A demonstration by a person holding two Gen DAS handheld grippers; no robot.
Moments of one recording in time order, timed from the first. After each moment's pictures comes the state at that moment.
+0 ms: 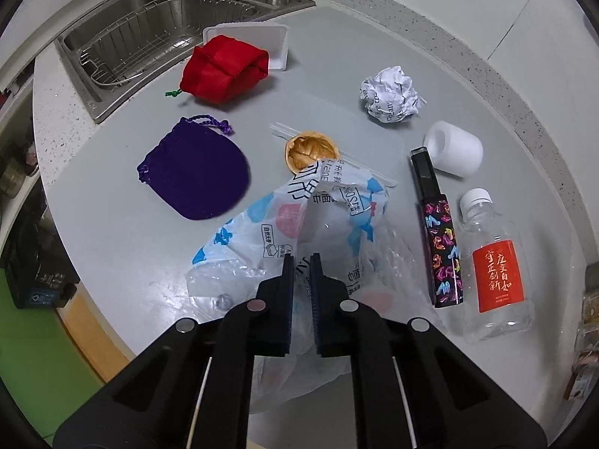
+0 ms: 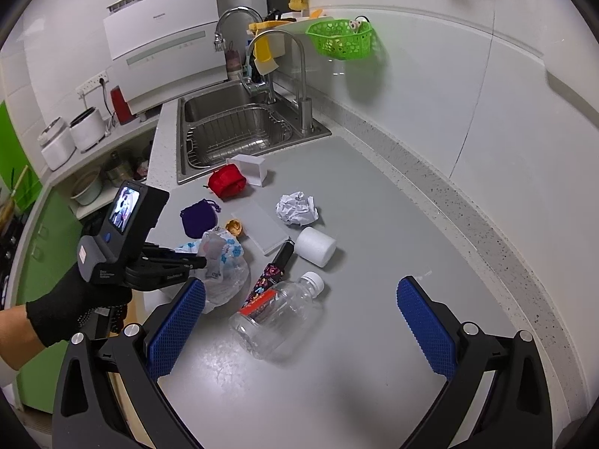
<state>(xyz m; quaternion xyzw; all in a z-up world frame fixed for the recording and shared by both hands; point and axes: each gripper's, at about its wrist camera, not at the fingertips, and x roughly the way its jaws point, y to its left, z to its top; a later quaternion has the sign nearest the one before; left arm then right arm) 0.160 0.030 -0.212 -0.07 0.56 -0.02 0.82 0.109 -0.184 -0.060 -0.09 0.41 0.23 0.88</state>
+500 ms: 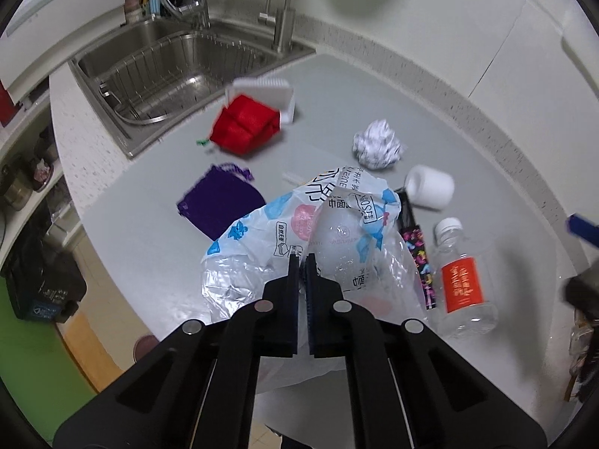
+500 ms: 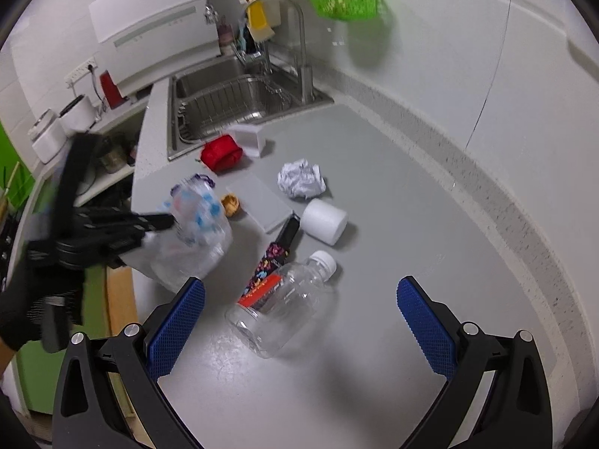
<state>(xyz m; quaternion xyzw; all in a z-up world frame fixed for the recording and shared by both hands) 0.136 0.042 -0.158 -0.07 0.50 -0.02 0.86 0.125 -0.164 -0.103 -0.09 0.47 0.21 0.85</state>
